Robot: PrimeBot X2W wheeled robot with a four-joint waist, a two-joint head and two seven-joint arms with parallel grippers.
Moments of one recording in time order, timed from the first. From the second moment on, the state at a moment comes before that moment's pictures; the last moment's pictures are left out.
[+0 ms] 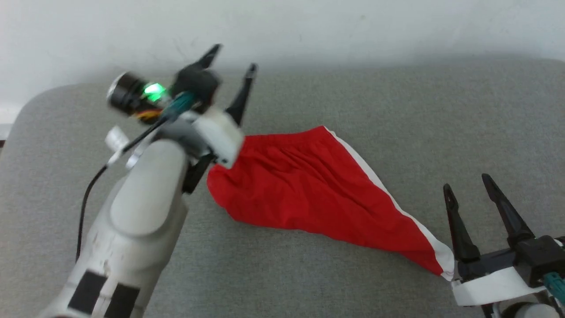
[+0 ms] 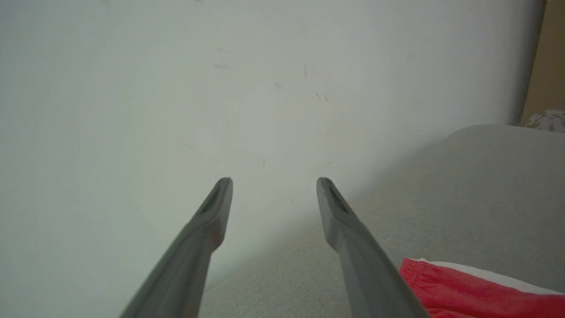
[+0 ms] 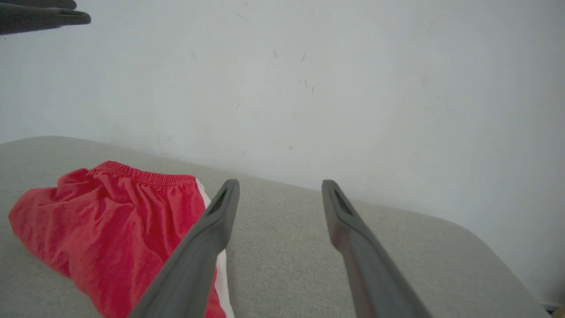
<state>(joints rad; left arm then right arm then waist) -0.72 0.20 -0.34 0.43 -0.06 -0.12 -0.08 0.05 -0.17 0.01 -0.07 0.02 0.13 -0.26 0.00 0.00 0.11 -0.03</state>
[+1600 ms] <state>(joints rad) -1.23 0.58 -1.24 0.77 -0.81 -0.13 0.27 -0.08 -0.05 0.07 -0.09 -0.04 0.13 -0.26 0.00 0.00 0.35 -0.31</state>
